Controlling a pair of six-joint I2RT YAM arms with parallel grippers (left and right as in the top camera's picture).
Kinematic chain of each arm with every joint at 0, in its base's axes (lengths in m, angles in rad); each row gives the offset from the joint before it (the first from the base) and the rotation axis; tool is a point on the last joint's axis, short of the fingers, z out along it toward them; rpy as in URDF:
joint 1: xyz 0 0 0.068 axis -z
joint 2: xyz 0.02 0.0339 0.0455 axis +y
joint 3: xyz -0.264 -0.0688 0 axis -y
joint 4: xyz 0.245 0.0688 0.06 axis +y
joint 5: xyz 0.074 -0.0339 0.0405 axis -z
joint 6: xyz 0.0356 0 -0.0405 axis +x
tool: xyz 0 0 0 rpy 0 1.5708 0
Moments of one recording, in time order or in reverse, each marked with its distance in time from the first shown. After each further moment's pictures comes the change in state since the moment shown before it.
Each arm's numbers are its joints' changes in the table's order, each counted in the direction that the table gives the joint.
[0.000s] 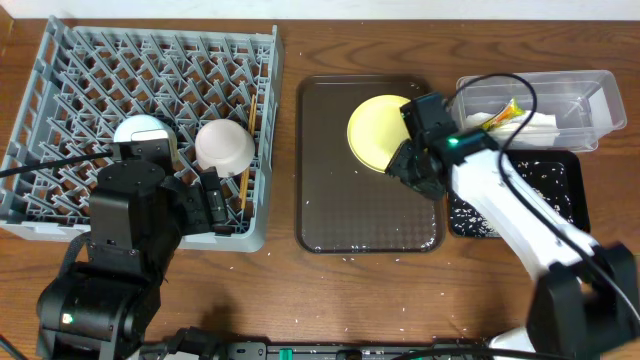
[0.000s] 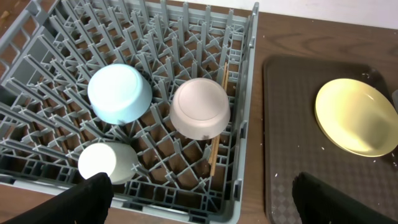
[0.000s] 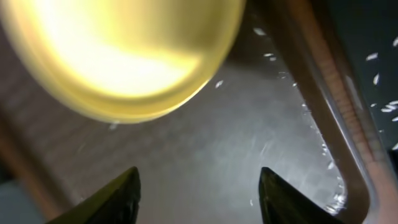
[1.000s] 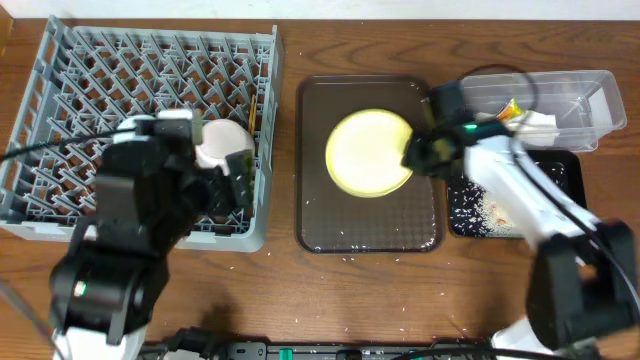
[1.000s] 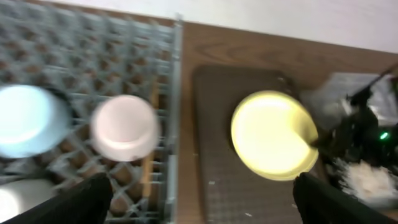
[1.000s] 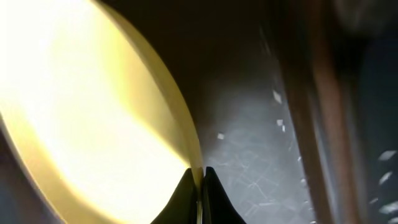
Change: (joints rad) left arm 0.000 0.086 0.000 -0.149 0.299 -0.026; right arm 0.154 0.008 0.008 -0.101 -0.204 -0.455
